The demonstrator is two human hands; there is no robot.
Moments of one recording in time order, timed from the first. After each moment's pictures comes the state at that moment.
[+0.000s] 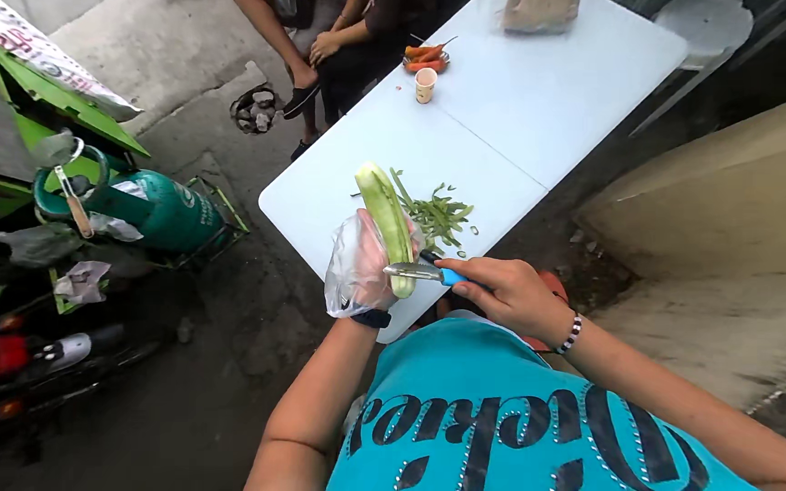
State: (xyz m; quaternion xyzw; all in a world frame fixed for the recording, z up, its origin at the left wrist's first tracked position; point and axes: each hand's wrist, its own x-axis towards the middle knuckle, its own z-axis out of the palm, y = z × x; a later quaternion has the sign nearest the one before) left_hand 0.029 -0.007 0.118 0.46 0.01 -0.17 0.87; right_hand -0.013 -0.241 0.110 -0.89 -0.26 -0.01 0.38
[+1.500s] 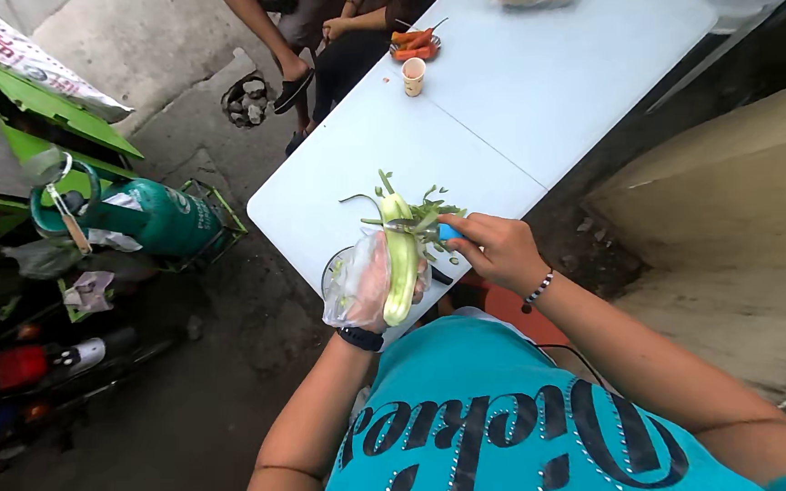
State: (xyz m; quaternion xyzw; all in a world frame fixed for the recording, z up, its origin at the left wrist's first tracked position) left_hand 0.057 -0.047 0.100 0.39 0.15 -0.33 0.85; right_hand 0.078 -0.282 0.070 -0.91 -0.24 -0.12 0.33
